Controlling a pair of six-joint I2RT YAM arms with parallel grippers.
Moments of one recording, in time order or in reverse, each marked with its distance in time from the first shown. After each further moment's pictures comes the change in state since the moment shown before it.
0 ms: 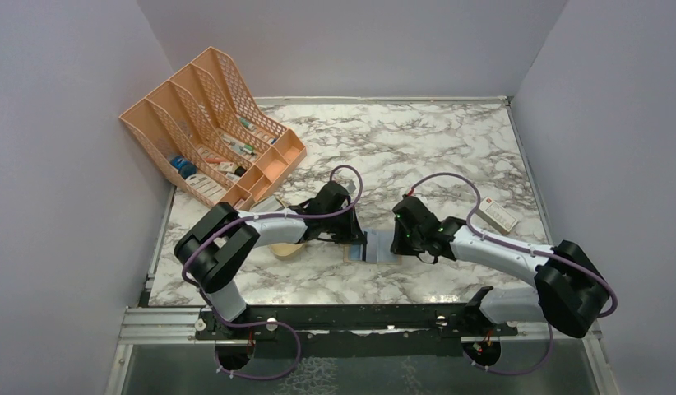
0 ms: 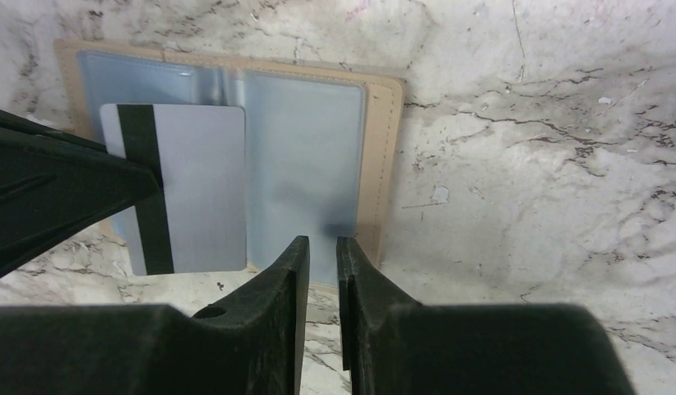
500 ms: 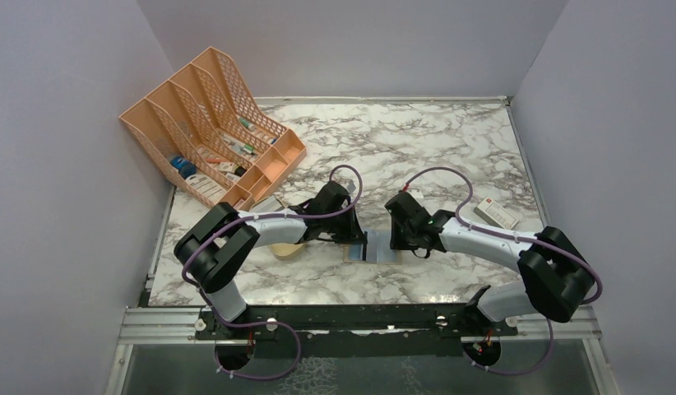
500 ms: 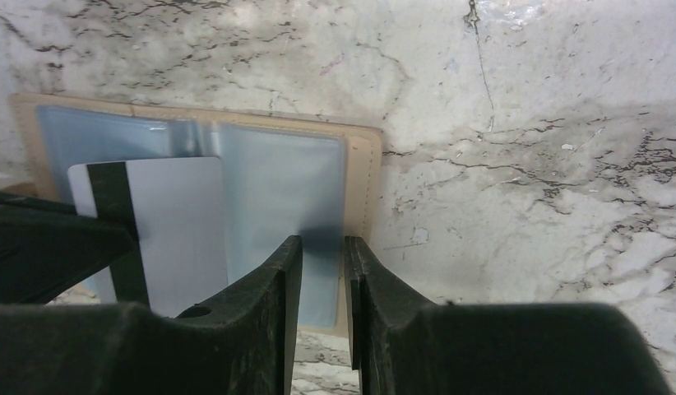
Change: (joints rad) left arm -0.001 -0.001 -0.002 0.008 -0.004 -0.009; right arm 0.000 0.095 0.079 -0.018 0.081 -0.026
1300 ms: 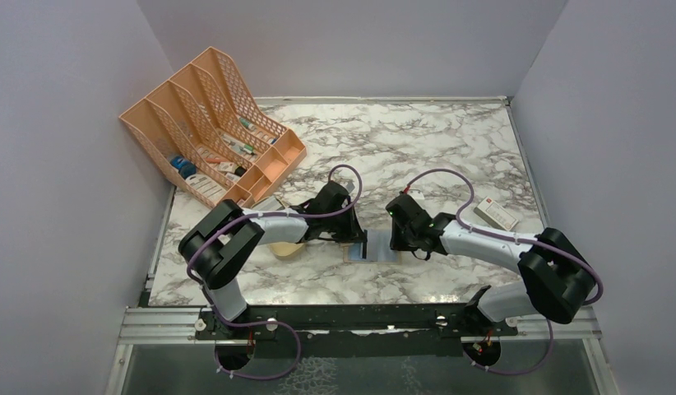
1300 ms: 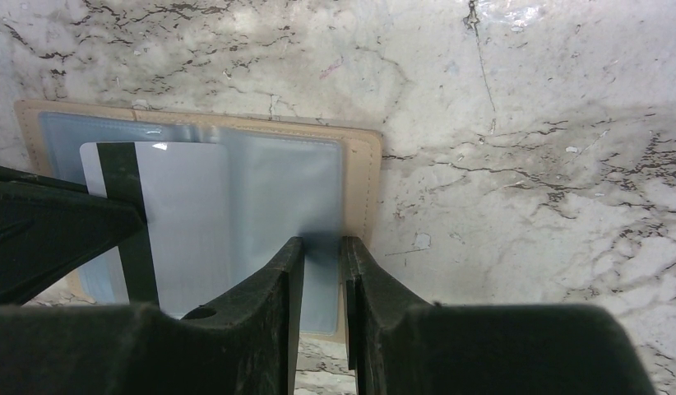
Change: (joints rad) left arm 0.002 0.031 0.000 0.032 -0.015 -0.014; right arm 0.000 0.010 -0.031 0.045 0.017 0.009
